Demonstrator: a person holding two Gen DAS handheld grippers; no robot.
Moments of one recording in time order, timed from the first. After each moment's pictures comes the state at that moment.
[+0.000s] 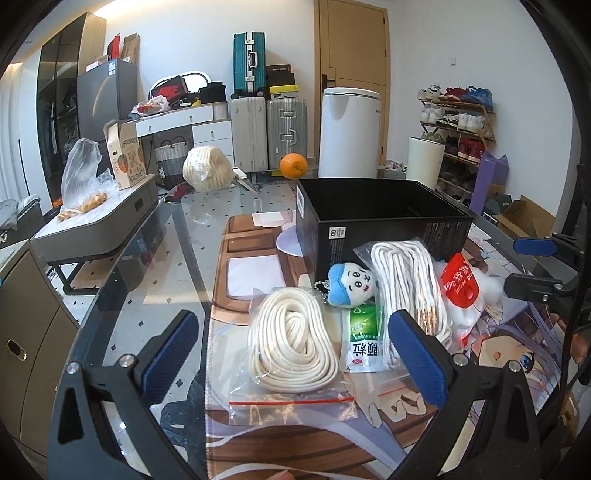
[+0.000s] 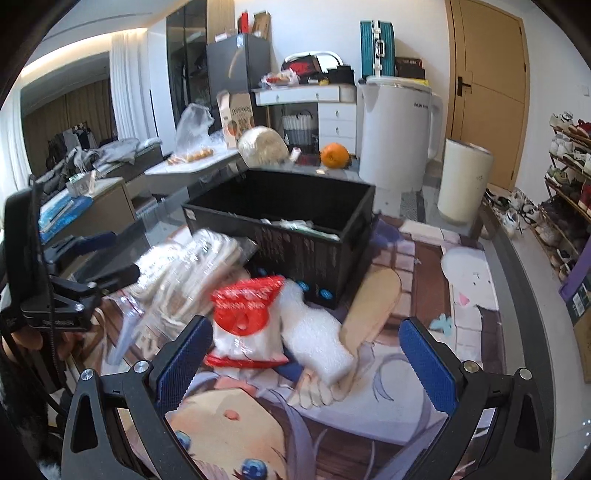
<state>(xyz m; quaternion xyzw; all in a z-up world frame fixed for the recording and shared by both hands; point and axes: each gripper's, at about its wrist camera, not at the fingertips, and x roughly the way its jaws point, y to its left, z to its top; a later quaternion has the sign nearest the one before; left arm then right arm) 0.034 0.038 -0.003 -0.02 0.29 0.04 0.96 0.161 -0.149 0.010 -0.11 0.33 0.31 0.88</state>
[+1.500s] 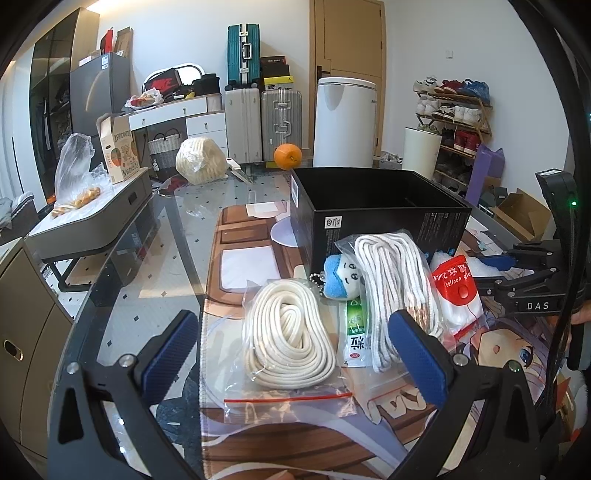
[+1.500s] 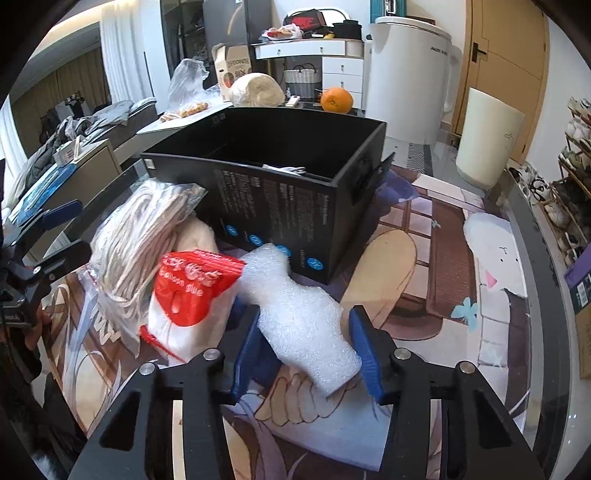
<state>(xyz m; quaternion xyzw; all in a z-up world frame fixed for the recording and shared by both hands) 0.038 0.039 -0.008 -0.02 0.31 0.03 0.95 0.208 -0.128 -0.032 -0.15 0.41 0.31 0.85</state>
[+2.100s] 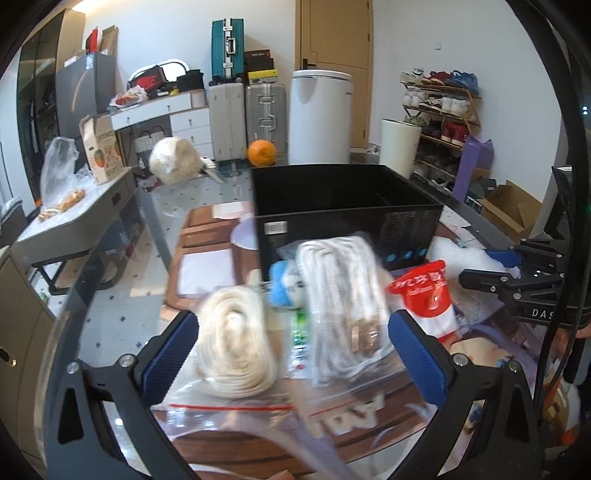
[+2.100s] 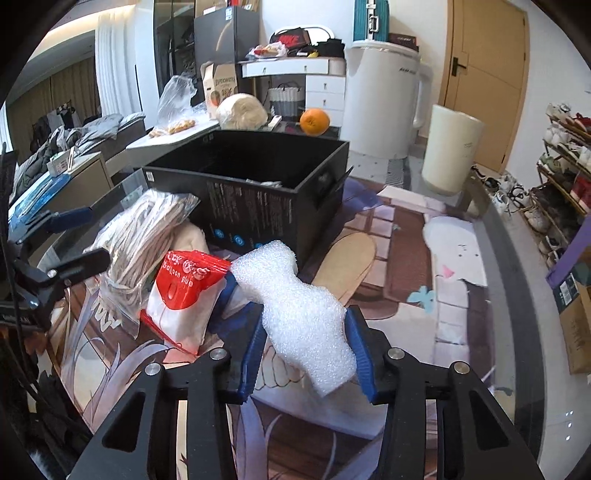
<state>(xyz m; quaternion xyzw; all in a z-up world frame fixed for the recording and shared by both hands) 0.049 0.005 -0.004 -0.01 0.32 0.01 0.95 0.182 -0.160 -0.014 -0.14 0.36 0.28 0.88</state>
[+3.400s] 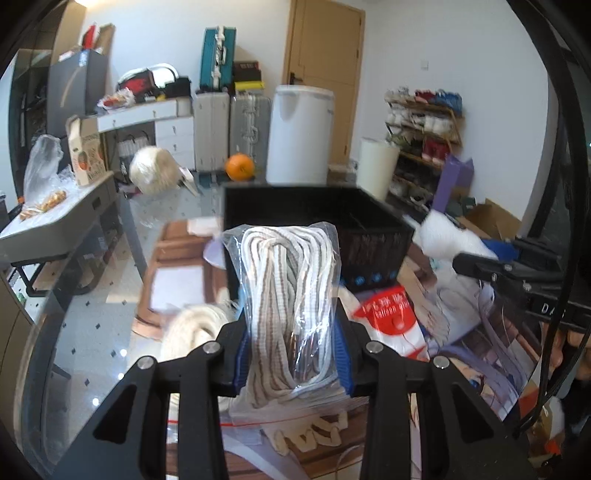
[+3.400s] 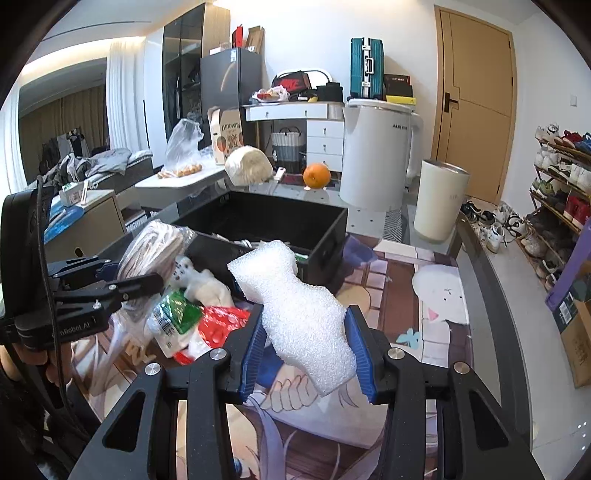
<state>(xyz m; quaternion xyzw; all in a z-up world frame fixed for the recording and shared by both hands) 0.048 -0.002 0.006 -0.04 0.29 -0.04 0.96 0.164 -0.167 0.024 -0.11 0.28 0.30 0.90</state>
